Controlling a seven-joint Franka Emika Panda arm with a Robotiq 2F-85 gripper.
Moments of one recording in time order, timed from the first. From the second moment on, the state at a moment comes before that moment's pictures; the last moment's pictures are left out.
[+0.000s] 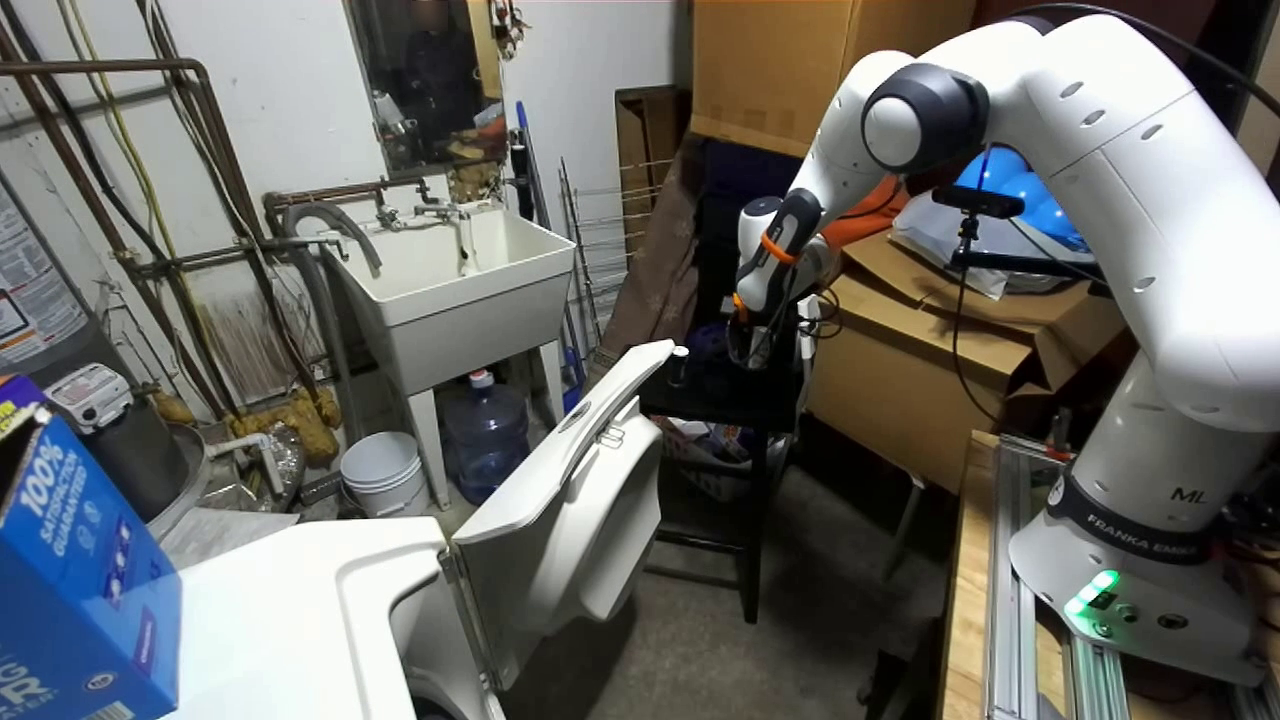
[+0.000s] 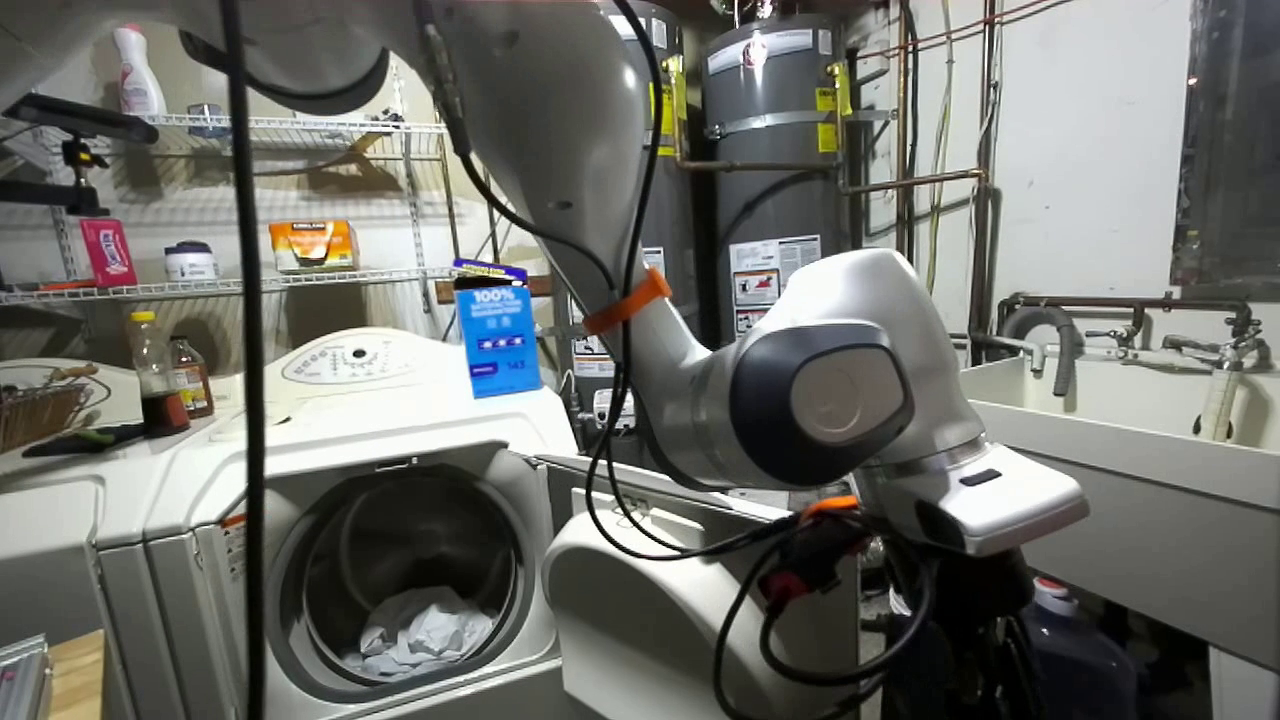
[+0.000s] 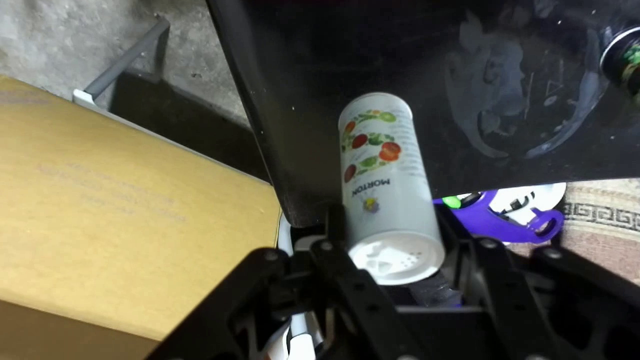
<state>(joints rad) -0.27 0.84 -0.38 -1.81 -0.13 2.81 1.06</state>
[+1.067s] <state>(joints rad) -0.21 1.01 -0.36 -1.75 -0.09 3.08 0.53</state>
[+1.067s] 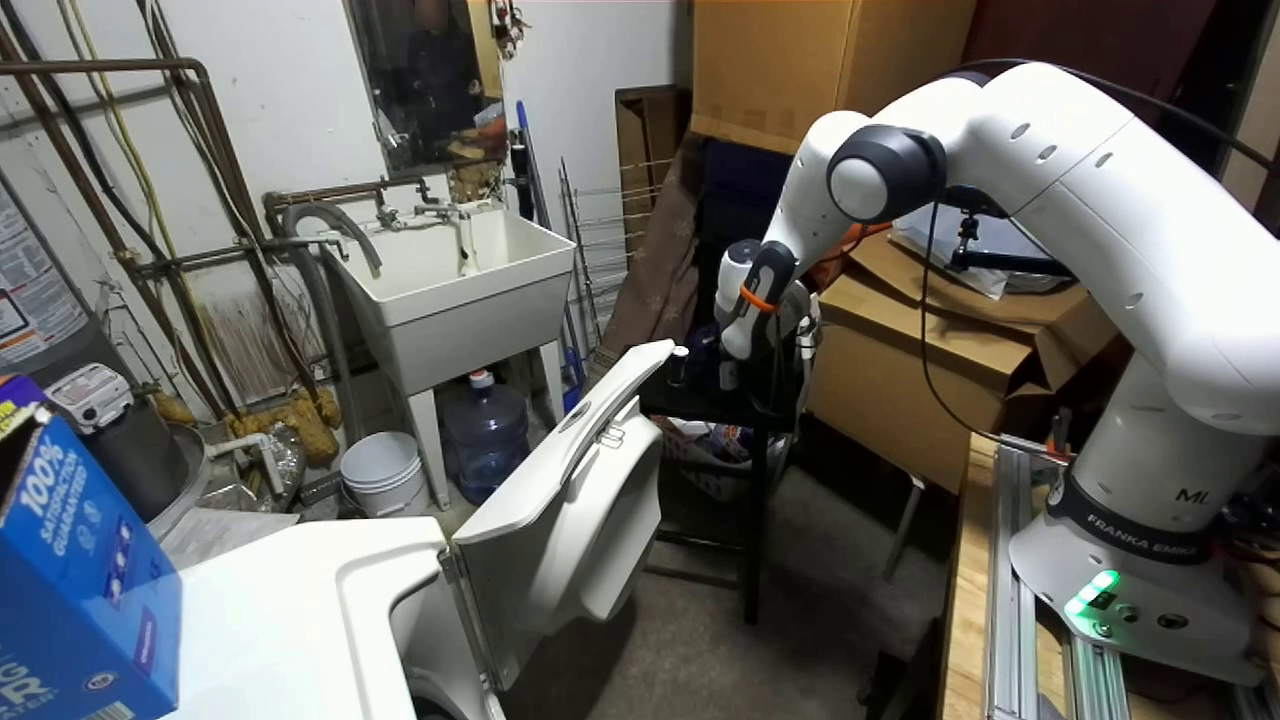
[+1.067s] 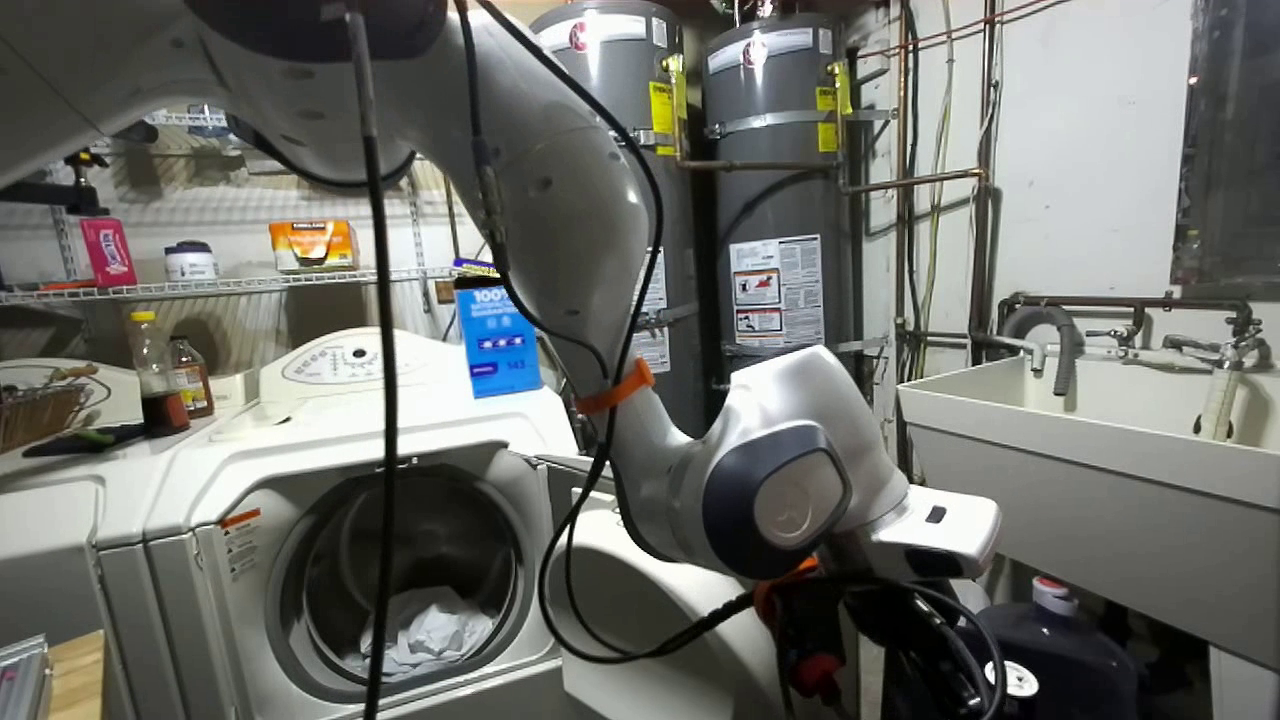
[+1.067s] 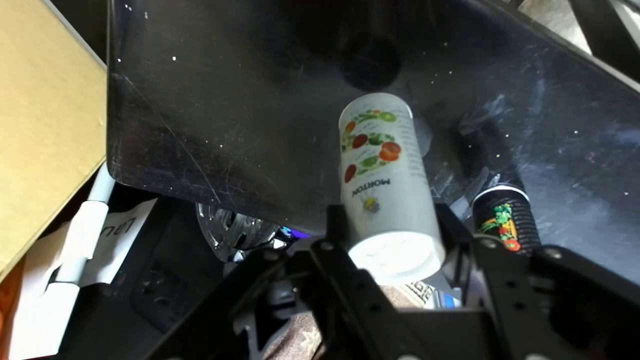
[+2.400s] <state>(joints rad) -0.21 1.17 -0.37 -1.54 0.13 3.04 0.43</state>
